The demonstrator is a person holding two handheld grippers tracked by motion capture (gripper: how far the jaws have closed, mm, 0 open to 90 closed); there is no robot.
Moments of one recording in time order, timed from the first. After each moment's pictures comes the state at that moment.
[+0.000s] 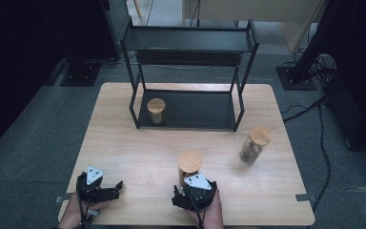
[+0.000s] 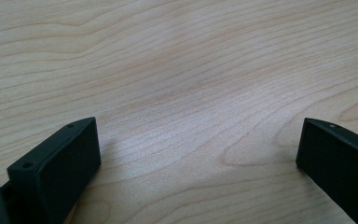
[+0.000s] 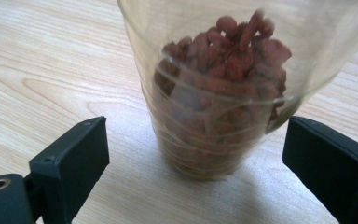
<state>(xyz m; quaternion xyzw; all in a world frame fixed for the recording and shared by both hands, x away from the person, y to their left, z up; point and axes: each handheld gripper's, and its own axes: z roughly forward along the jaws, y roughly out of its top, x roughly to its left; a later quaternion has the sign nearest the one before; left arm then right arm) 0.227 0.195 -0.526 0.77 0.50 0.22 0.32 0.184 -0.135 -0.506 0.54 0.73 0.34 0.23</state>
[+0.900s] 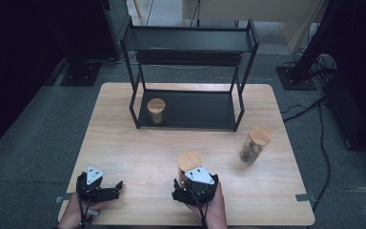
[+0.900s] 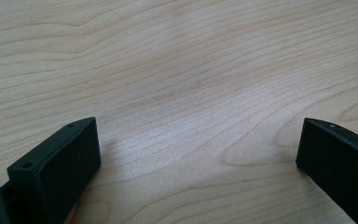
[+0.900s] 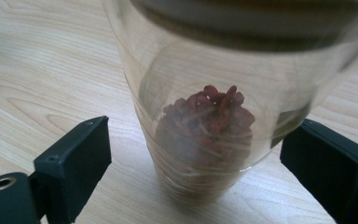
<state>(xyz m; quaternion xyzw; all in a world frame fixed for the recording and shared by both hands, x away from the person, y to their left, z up) 0.228 0.195 -0.527 0.77 0.50 0.22 0.32 0.188 -0.137 -0.469 0.53 0.73 0.35 0.25</state>
